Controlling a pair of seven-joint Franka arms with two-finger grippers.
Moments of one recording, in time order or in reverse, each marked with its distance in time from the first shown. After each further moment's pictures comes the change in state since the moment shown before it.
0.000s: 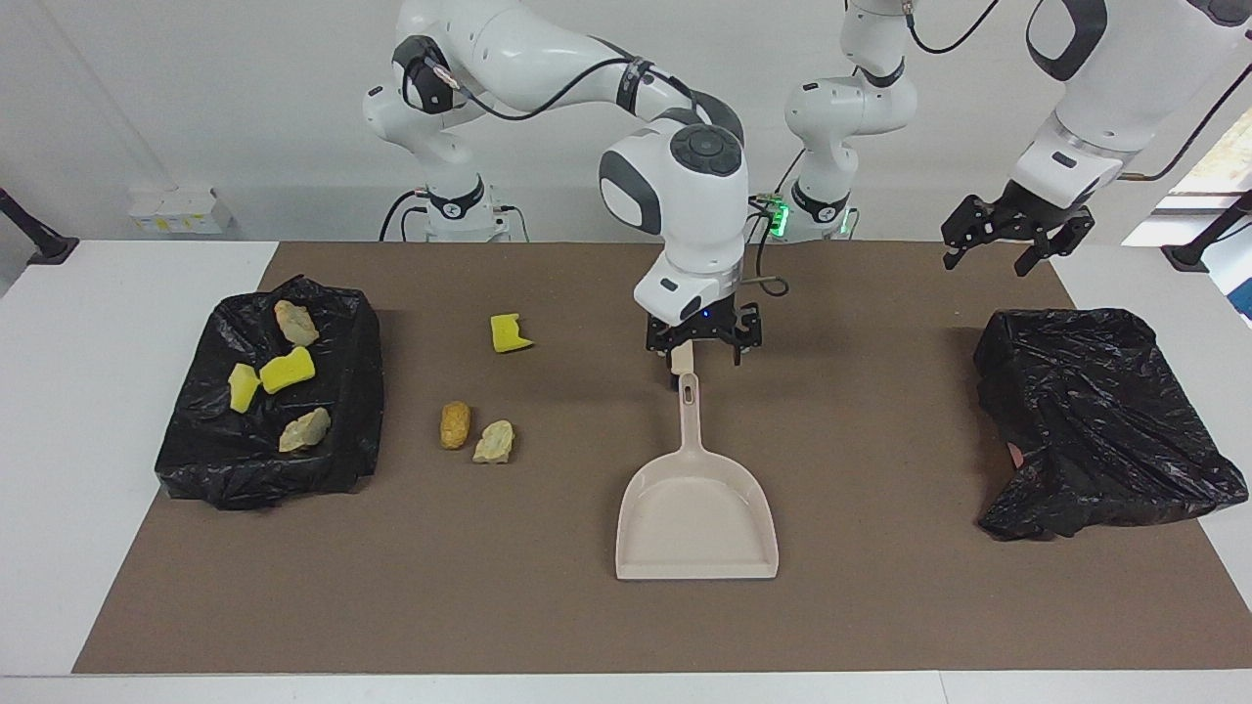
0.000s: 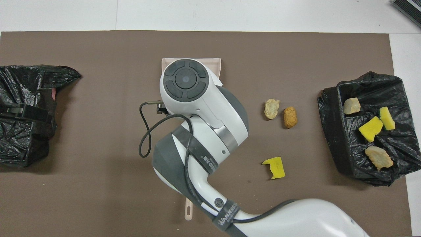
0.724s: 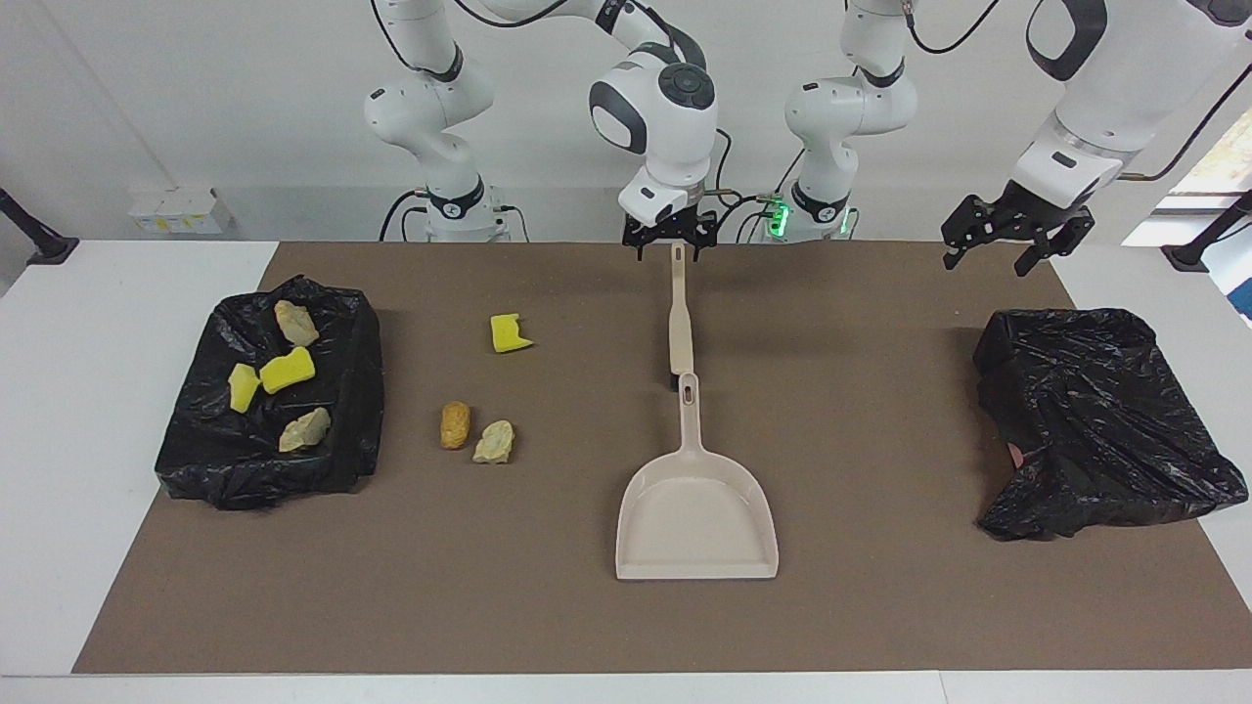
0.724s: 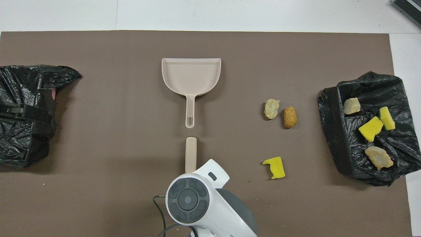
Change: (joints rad) left arm 0.000 0.000 0.000 0.000 0.000 0.000 0.000; right arm 0.158 -0.266 0.005 -0.582 0.115 0.277 0.116
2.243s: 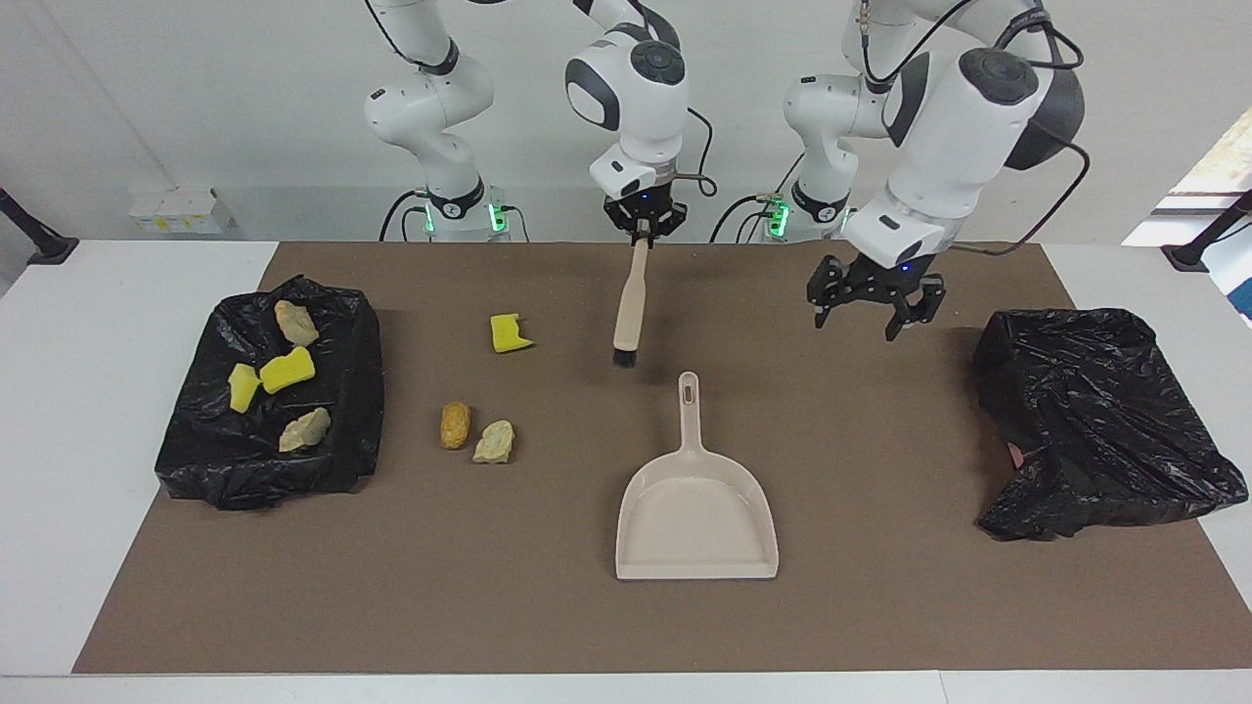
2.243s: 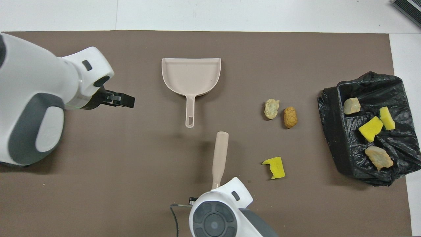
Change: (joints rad) left arm -0.264 0.150 -0.033 -0.058 -0.006 0.343 -0.196; right arm -0.090 -0.188 -0.012 -0.076 0.003 -0.143 0.087
